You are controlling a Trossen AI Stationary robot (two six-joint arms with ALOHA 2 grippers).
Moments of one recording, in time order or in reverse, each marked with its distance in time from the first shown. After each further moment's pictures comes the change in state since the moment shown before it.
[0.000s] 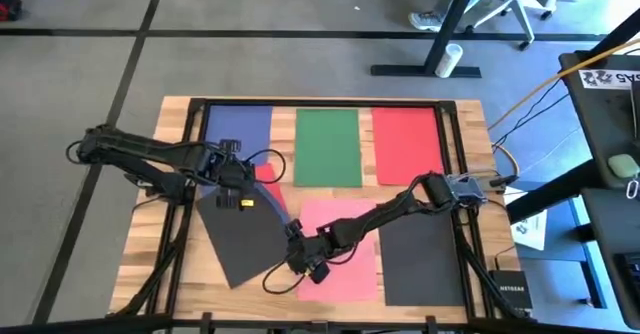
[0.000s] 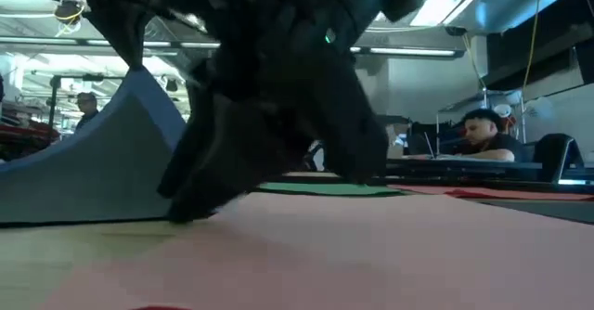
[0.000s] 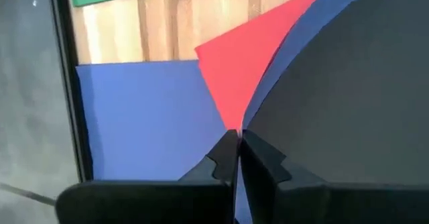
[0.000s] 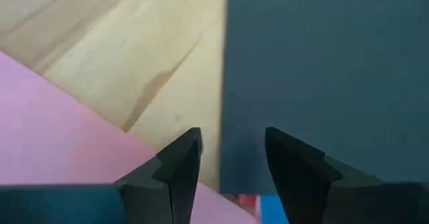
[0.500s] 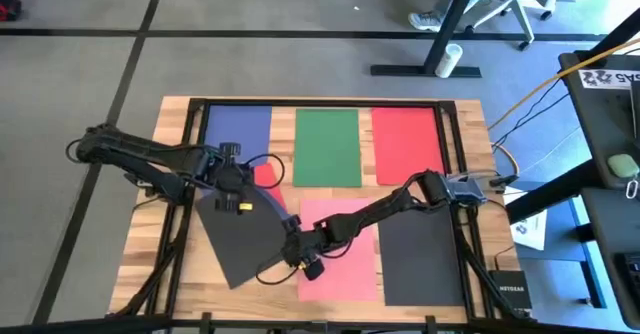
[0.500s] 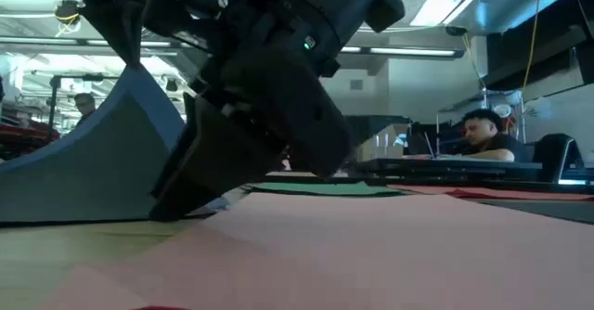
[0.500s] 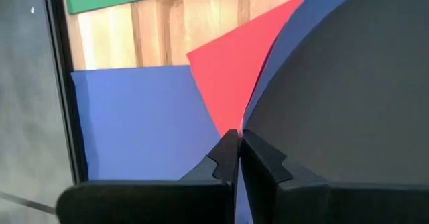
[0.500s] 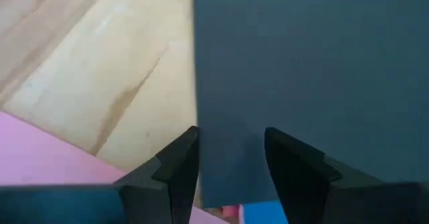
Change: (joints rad) left arm -0.033 0.000 0.000 0.005 0.000 -0.027; right arm -0.046 0.010 0.007 -0.001 -0.022 0.083
